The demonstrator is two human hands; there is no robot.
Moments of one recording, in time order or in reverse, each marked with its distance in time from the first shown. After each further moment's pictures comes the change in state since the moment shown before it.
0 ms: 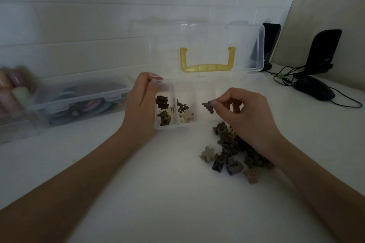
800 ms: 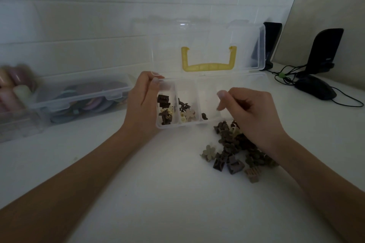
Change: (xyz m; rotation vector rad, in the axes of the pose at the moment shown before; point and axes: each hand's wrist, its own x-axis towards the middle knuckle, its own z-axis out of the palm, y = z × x) left_hand 0.001 -0.005 -0.001 0.050 0.009 0.054; right_hand -0.002 -0.008 -0.006 -0.003 0.004 -0.041
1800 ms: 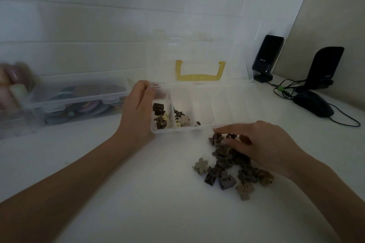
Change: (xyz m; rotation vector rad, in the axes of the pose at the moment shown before) left_hand 0.003 0.000 0.003 0.042 0.053 -0.150; right_hand -0.003 0.013 -0.038 -0.547 -0.540 0.016
